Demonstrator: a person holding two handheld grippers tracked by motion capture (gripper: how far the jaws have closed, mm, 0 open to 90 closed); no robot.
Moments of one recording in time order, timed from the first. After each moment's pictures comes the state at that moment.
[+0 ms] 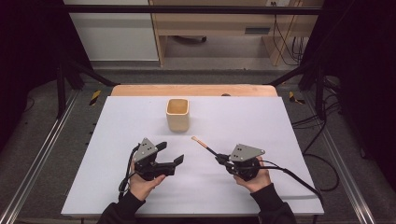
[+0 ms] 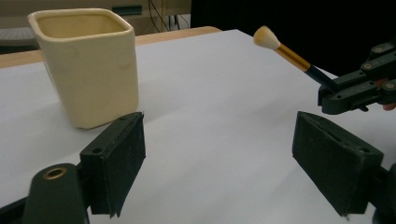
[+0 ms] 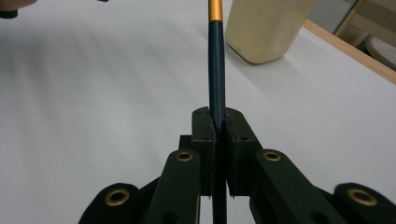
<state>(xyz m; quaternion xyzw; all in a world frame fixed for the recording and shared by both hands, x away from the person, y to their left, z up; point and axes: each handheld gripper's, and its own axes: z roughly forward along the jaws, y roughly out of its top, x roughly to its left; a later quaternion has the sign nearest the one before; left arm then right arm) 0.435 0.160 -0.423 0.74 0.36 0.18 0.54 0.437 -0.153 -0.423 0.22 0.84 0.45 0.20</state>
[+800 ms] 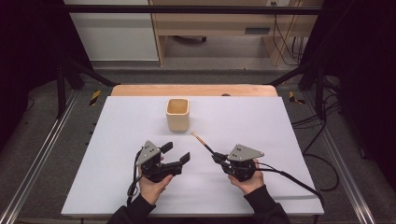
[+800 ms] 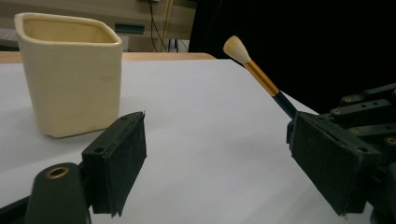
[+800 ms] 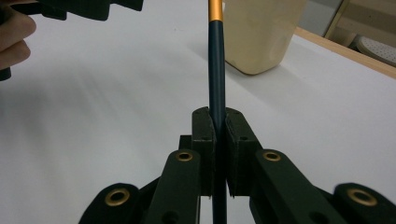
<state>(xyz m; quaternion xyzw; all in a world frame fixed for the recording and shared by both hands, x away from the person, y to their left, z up) 0.430 0.142 -0.429 0.68 0.39 0.16 0.60 0.437 -0.144 -0.434 0.26 0.81 0.49 0.20</state>
